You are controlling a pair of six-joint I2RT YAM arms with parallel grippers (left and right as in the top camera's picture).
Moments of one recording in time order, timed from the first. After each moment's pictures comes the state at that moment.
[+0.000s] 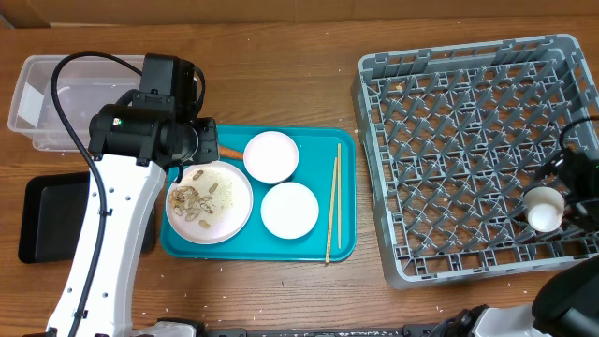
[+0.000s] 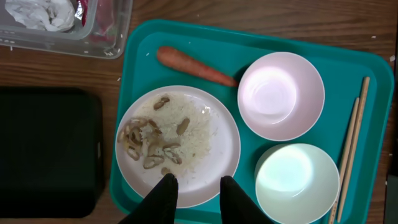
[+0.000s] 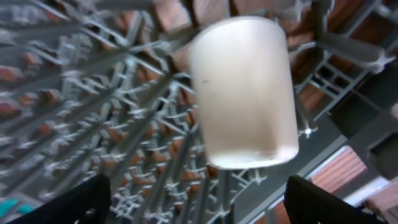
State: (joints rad) left arm -0.15 1.47 1.55 -1.26 -0.07 -0.26; right arm -0.67 1.64 1.46 -1.38 -0.17 0.28
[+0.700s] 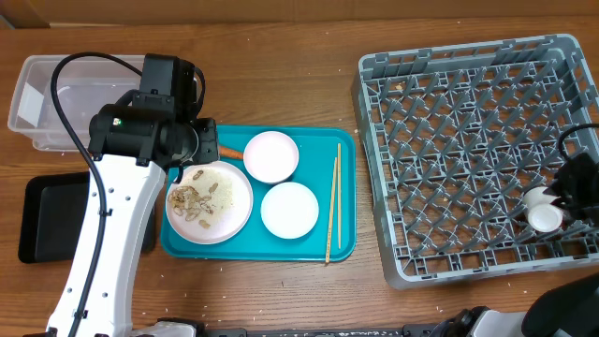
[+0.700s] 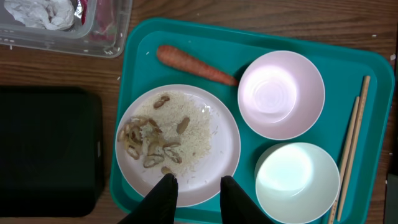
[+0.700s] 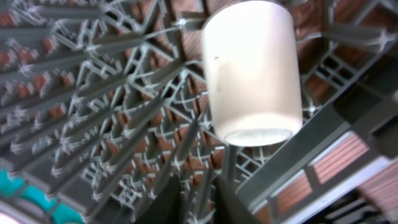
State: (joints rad) left arm -0.15 1.47 1.55 -1.26 -0.06 -0.26; right arm -0.67 1.55 1.41 -1.38 -0.20 0.25
